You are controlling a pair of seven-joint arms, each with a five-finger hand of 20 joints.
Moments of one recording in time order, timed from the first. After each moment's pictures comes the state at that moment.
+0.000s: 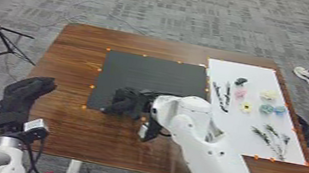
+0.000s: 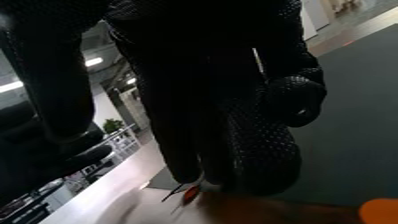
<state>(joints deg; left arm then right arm) 125.6 -59.2 -93.6 -114.0 50.6 23.5 20.3 -71.5 -77.6 53.7 -95.9 -128.3 -40.9 3.0</state>
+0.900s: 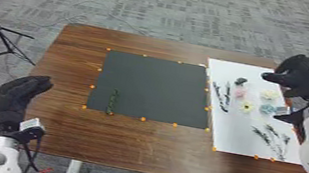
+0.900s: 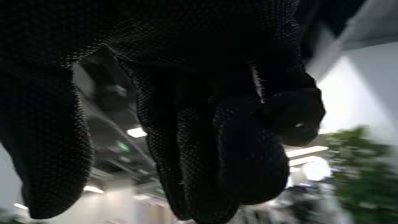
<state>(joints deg) 126.9 -59.1 -95.2 -115.1 50.8 23.6 20.1 -97.5 -52.4 96.6 -117.0 -130.1 -10.1 17.6</state>
